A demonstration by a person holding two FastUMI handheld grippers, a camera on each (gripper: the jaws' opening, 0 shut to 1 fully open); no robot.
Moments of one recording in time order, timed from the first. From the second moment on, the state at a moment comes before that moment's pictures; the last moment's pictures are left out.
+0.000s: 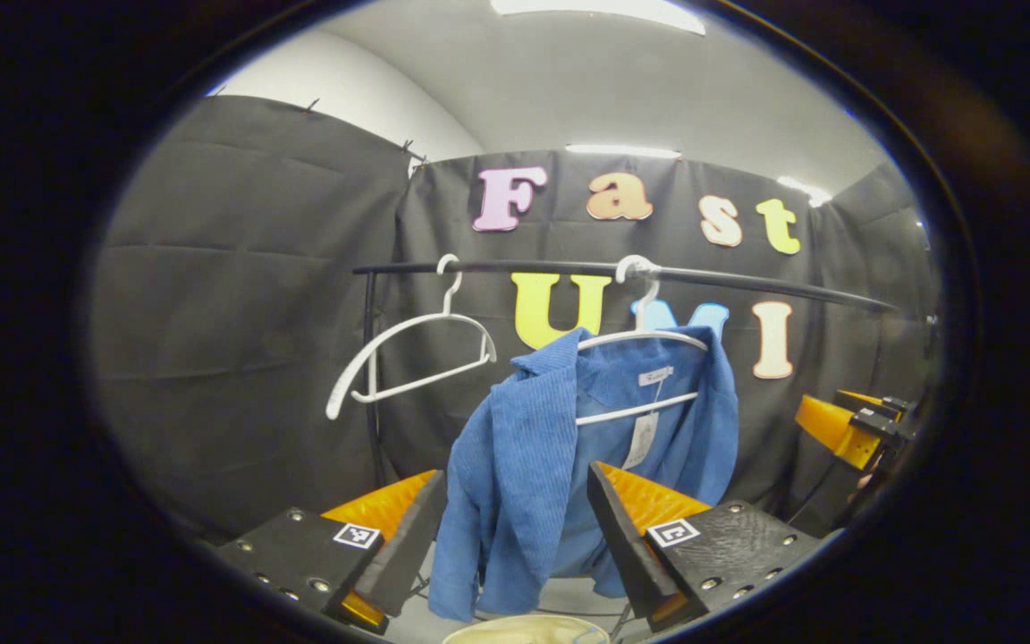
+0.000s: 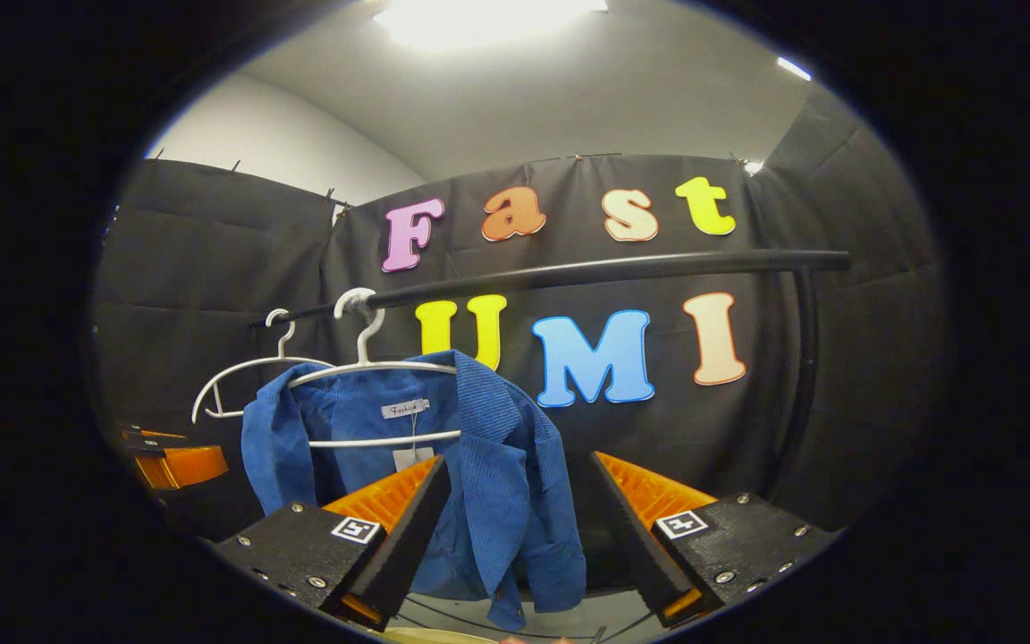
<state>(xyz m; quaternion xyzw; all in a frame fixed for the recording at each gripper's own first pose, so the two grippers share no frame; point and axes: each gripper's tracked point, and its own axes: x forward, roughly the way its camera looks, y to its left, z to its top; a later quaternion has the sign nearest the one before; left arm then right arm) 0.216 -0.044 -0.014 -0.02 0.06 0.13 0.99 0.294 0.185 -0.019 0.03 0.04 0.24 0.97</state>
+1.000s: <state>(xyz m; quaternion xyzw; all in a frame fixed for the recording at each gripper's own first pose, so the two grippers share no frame) 0.312 -0.032 -0.062 -0.02 0.08 0.25 0.96 0.400 0.266 -0.076 0.06 0.07 0.32 0.94</state>
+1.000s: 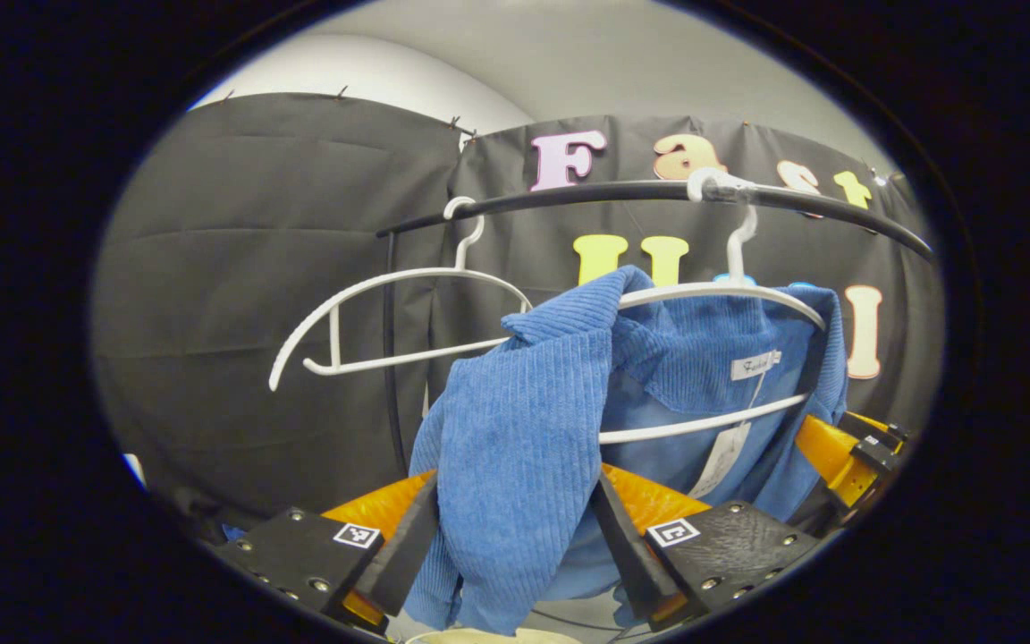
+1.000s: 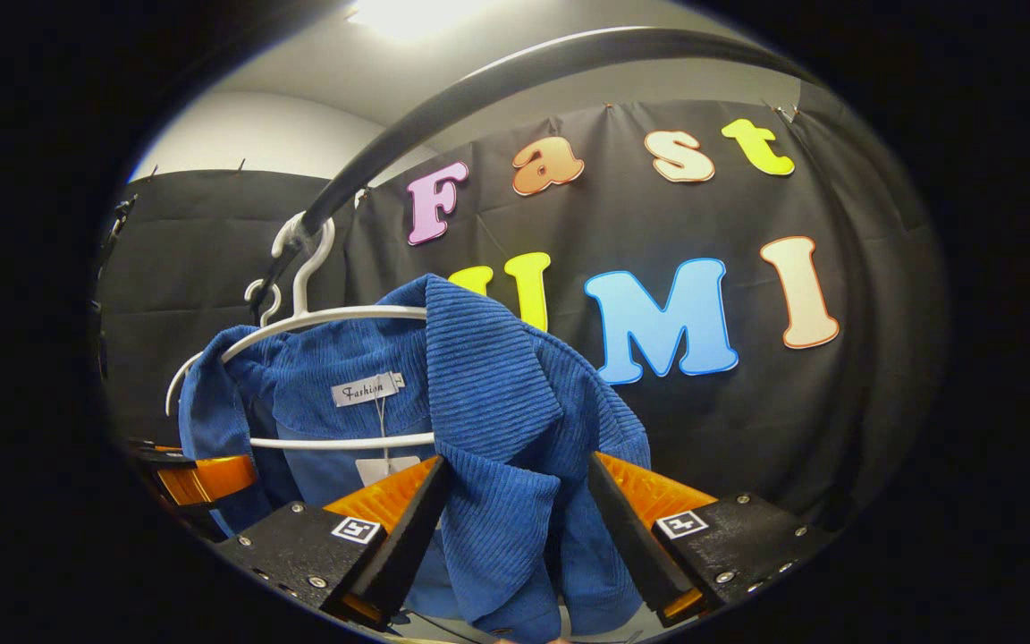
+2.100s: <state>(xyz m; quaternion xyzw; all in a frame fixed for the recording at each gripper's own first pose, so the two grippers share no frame) 0.320 -0.035 -0.068 -0.07 0.08 0.21 0.97 0.405 0.294 -0.086 0.06 0.08 0.39 0.92</state>
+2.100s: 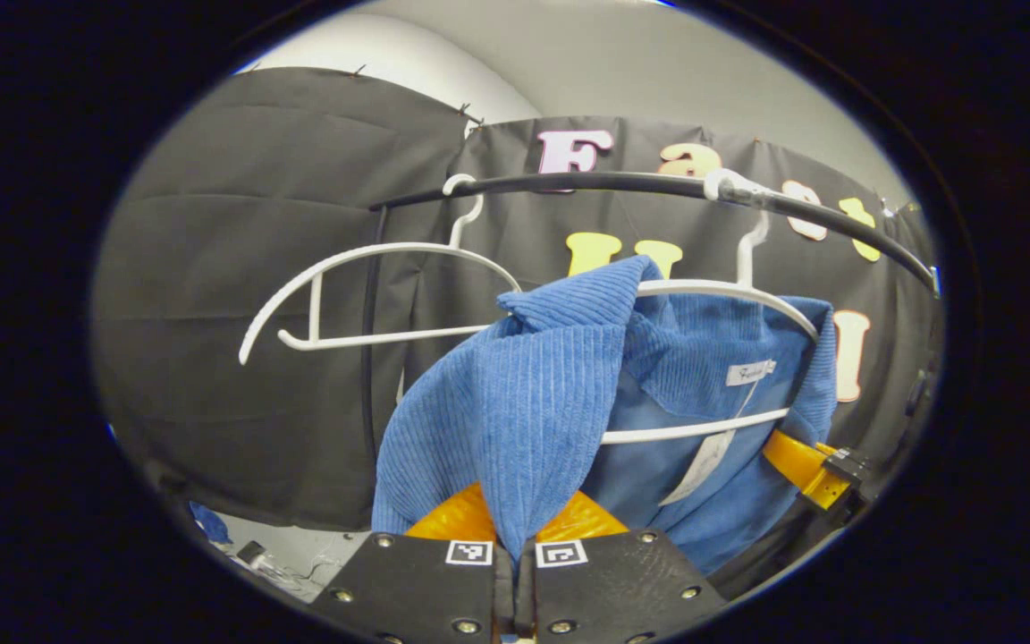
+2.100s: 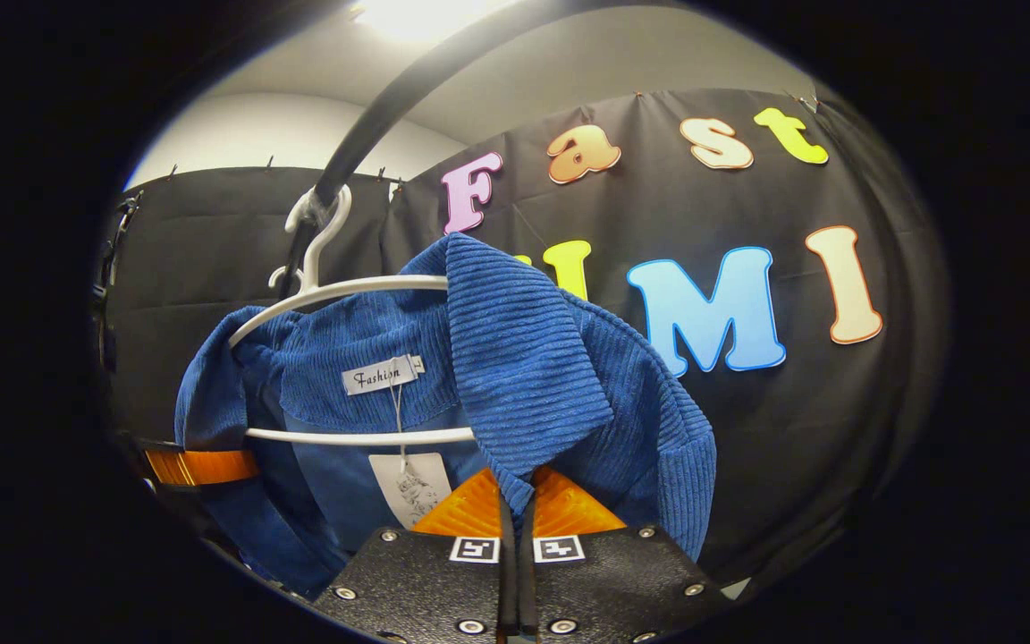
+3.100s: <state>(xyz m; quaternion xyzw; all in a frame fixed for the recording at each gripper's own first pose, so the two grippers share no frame) 0.273 0.033 0.010 -0.04 0.00 0.23 0.97 0.466 0.215 -0.036 0.08 -0.06 0.26 0.96</state>
